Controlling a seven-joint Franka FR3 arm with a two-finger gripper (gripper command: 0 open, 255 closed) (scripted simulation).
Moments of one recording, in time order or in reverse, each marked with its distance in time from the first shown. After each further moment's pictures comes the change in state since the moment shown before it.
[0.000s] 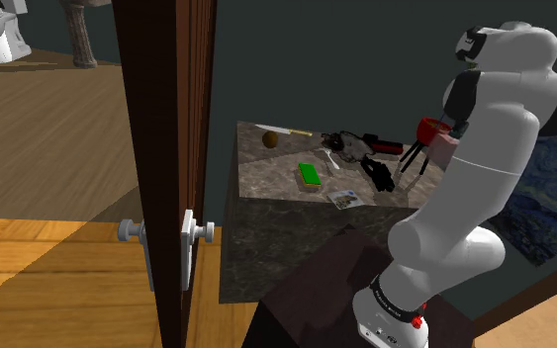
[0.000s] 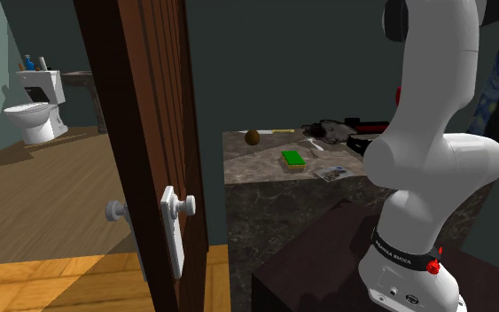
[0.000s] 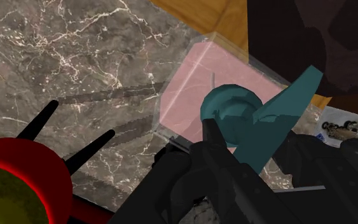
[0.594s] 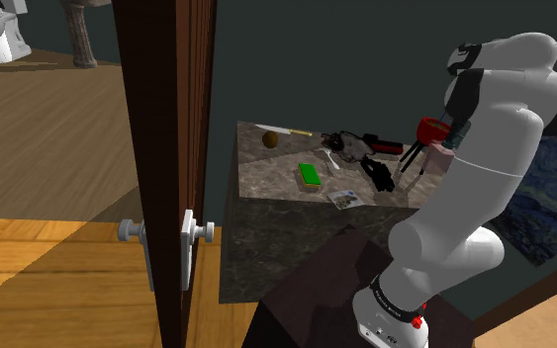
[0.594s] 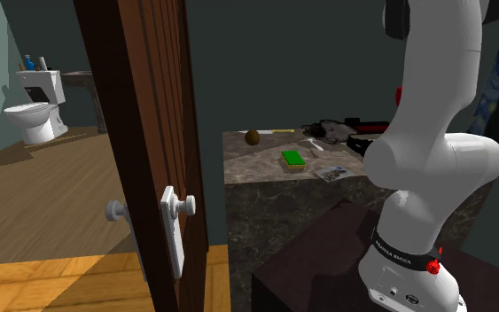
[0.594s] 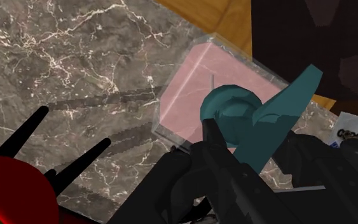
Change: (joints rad) arm 0.027 -0.028 0.002 -0.157 -0.017 0.133 0.013
